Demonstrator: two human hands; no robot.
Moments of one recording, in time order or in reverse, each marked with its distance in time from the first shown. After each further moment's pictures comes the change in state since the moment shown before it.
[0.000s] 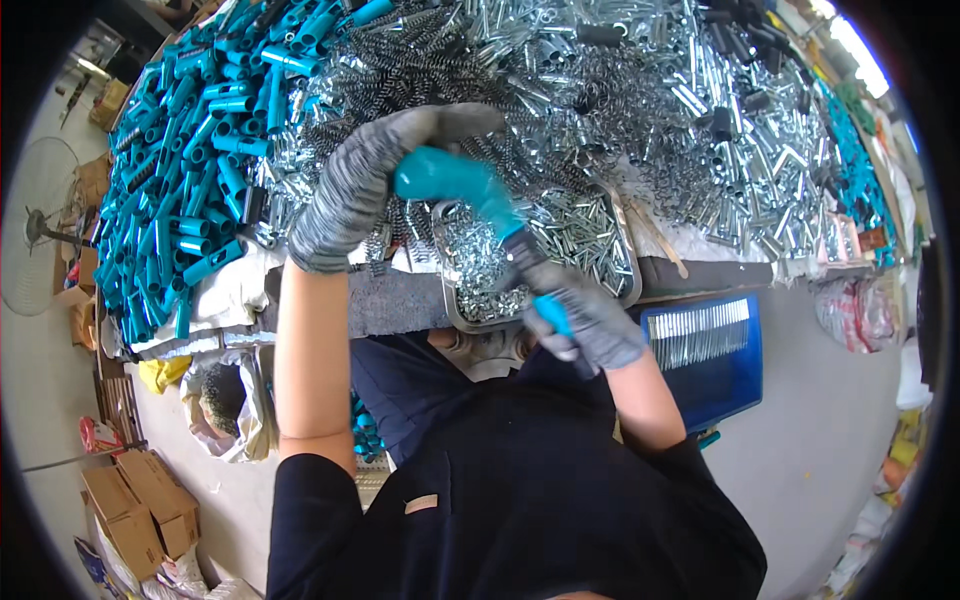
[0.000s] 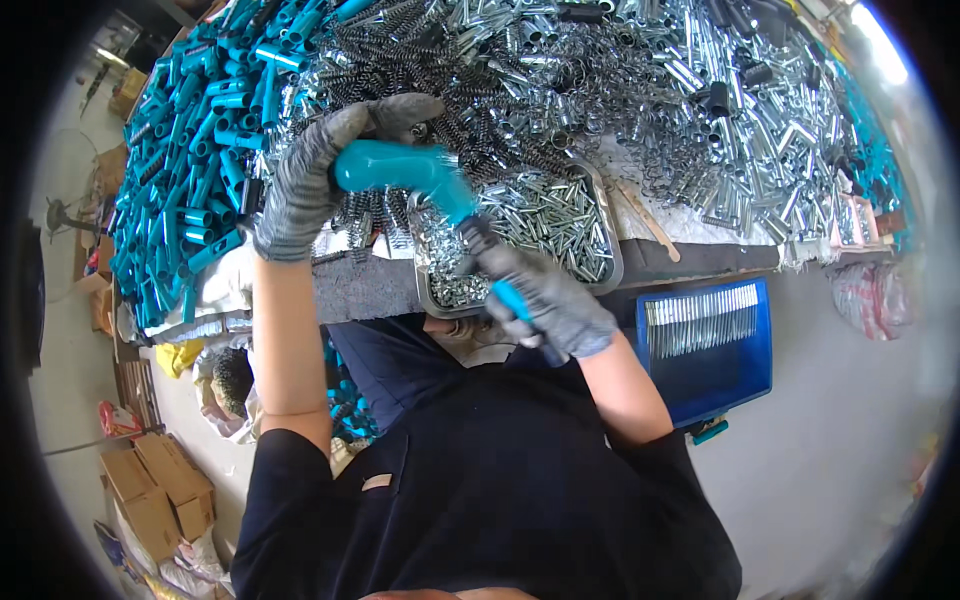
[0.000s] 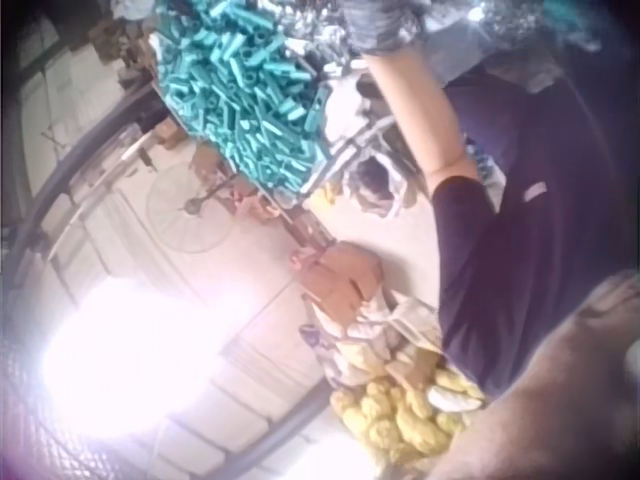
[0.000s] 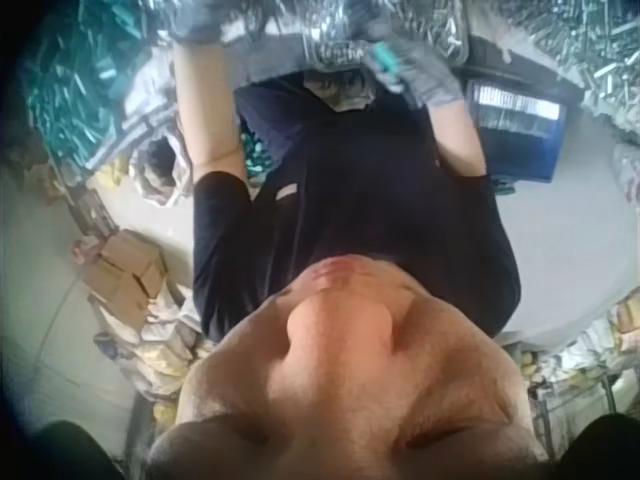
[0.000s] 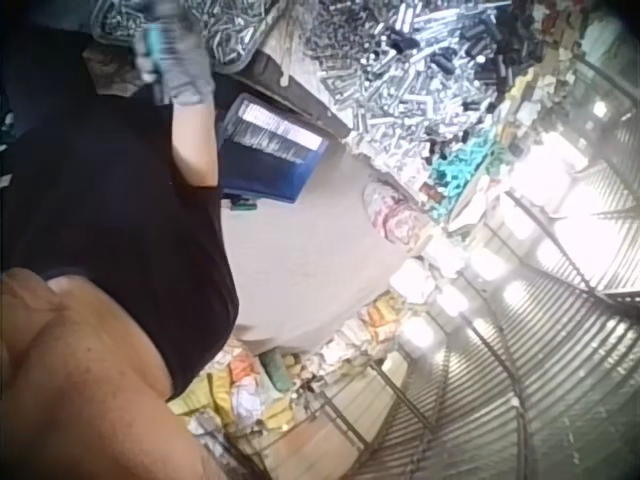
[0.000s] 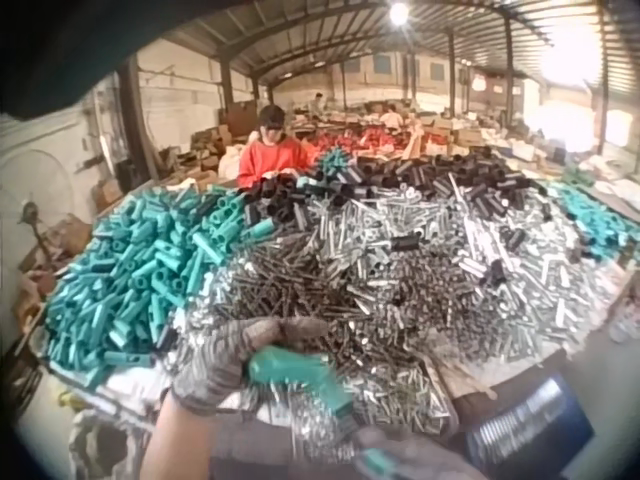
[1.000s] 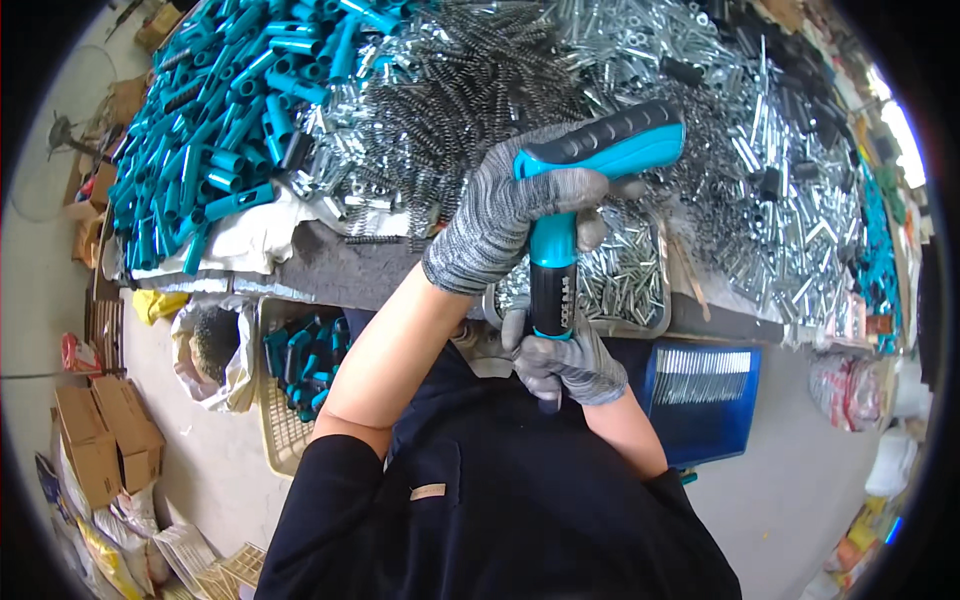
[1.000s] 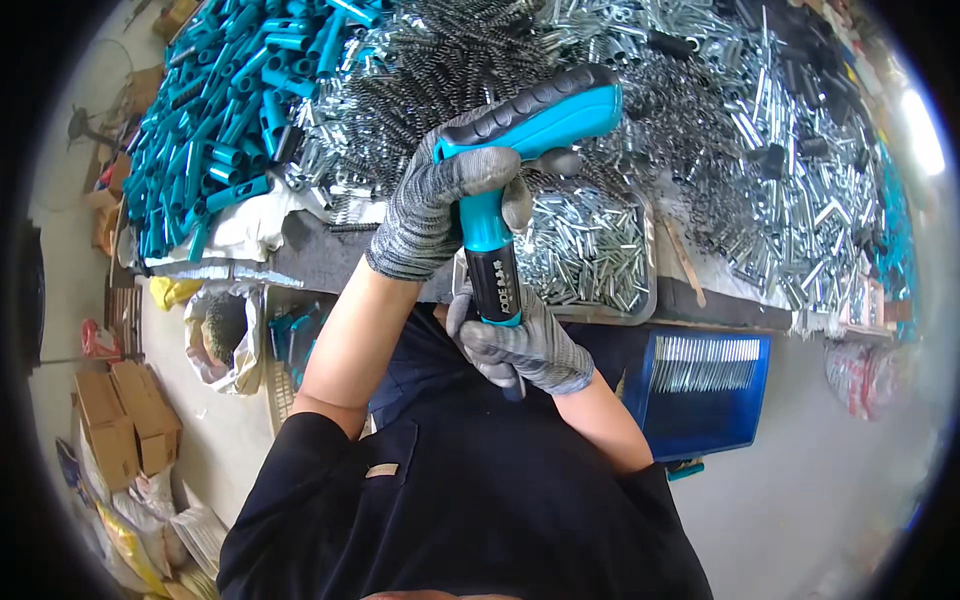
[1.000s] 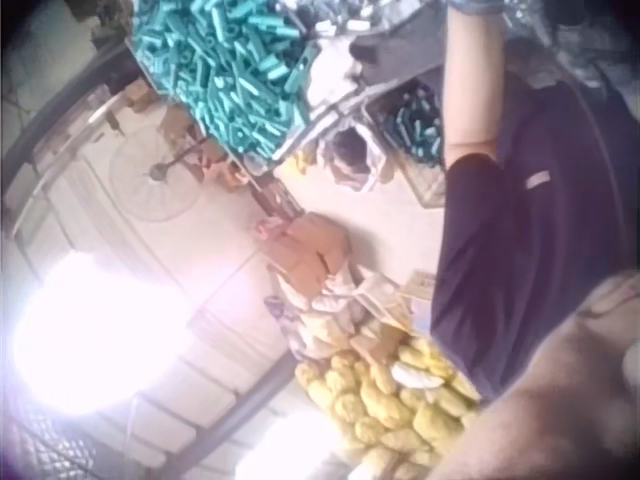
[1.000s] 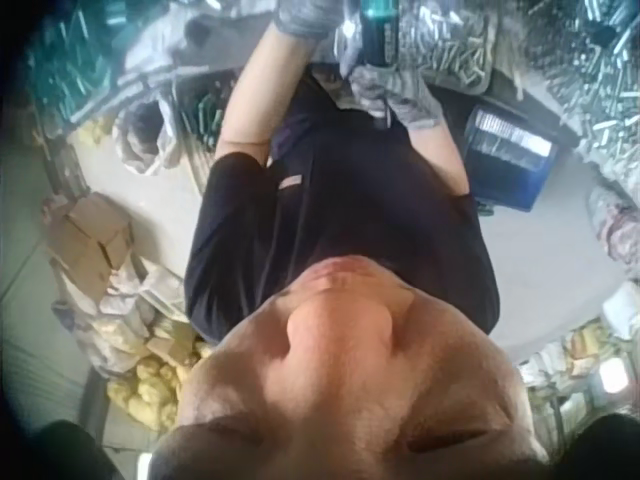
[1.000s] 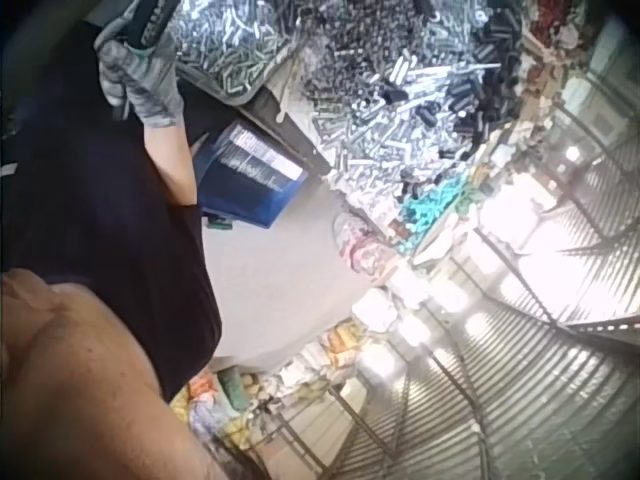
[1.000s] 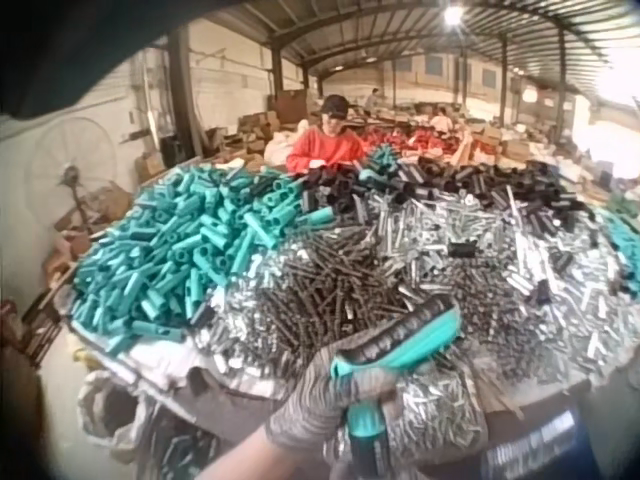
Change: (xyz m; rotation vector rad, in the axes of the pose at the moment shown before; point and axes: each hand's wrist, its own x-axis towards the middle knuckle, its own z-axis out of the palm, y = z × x) left_hand -0.005 -0.019 0.053 -0.426 0.124 0.143; right_hand 0.012 0.017 0.047 -0.036 -0.210 0.037
